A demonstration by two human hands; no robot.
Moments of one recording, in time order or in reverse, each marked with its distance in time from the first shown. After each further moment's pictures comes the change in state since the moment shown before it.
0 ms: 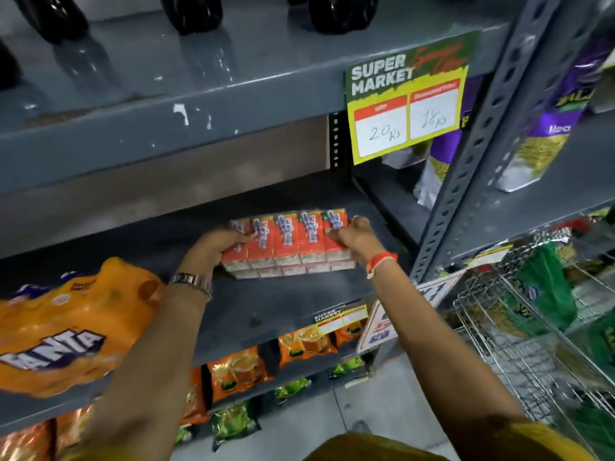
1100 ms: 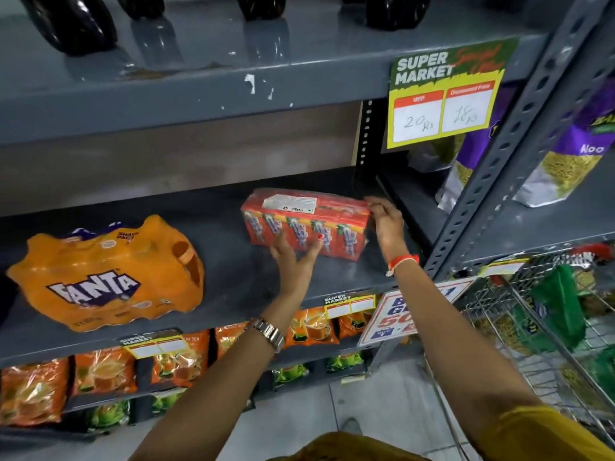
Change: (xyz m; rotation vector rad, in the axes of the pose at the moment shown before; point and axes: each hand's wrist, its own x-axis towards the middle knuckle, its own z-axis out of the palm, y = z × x) left_hand -0.069 -0.062 0.121 -0.206 0.314 0.404; right_hand 0.006 0.020 -0.011 0.261 0.089 -0.377
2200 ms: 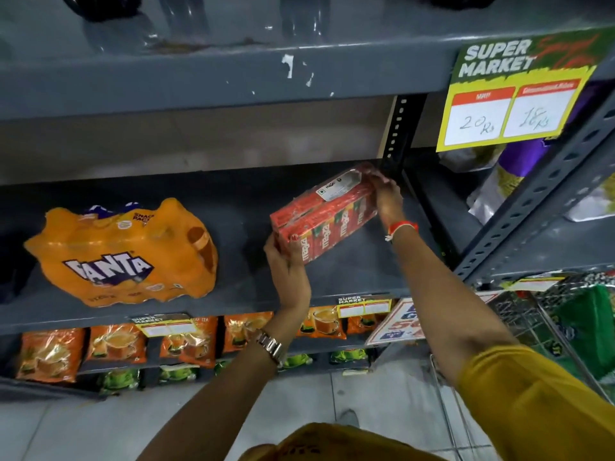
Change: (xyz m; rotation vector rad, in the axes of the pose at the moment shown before) left_hand -0.006 -0.029 -0.017 -0.327 0.260 0.179; right_hand 0.048 -0.018 0.049 -0.167 -0.086 0.205
